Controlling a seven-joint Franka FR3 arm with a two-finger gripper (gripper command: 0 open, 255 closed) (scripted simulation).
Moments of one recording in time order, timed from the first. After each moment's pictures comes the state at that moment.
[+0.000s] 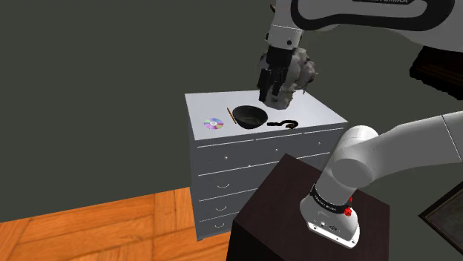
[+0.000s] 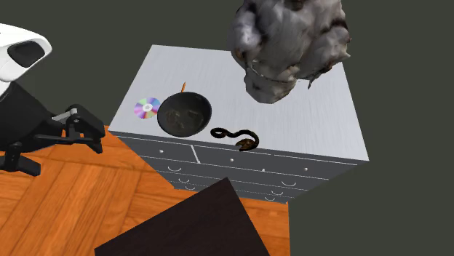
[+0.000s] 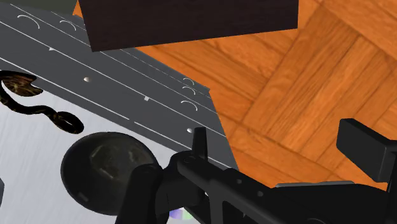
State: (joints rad) arm -0.01 -0.78 0.03 -2.39 0.10 1.61 0.03
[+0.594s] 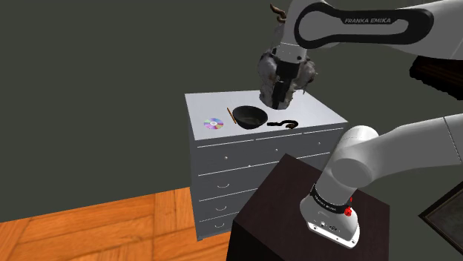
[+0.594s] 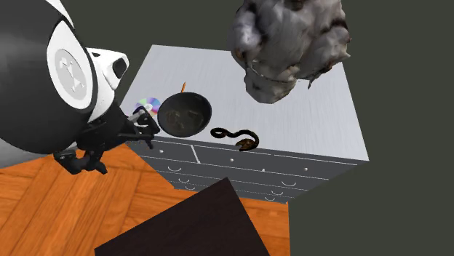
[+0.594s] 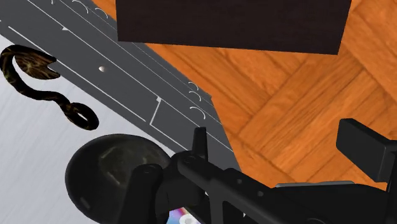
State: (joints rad) arm -0.02 -0.81 -0.14 -2.52 -0.02 1.68 -0.26
